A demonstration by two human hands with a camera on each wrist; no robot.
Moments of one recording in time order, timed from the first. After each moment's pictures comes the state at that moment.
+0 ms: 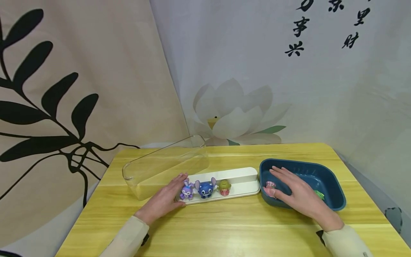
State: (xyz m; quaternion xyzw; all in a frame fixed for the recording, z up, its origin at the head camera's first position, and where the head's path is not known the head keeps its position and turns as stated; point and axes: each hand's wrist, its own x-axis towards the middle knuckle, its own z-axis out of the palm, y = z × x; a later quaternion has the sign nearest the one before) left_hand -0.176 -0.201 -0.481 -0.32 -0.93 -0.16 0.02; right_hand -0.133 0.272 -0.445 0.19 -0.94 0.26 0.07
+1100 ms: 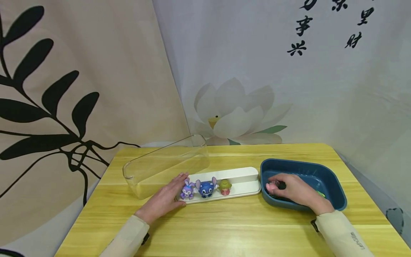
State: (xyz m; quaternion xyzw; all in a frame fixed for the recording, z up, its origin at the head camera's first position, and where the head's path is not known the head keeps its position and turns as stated) left_hand -0.176 -0.201 -0.480 -0.32 -0.93 -0.17 0.02; right_hand -0.174 0.280 -0.463 0.18 -0.94 0.27 -0.04
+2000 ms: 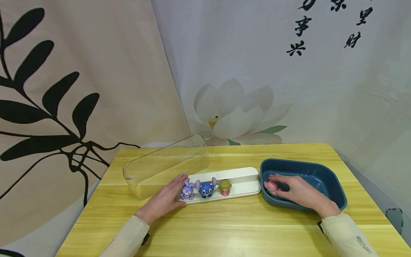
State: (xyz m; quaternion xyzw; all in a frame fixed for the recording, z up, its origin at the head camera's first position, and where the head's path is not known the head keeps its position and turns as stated) left_hand -0.175 -0.201 -0.480 -0.32 -0.93 -0.16 0.02; right_hand -0.165 0.290 -0.460 0.22 -0.94 0.24 -0.02
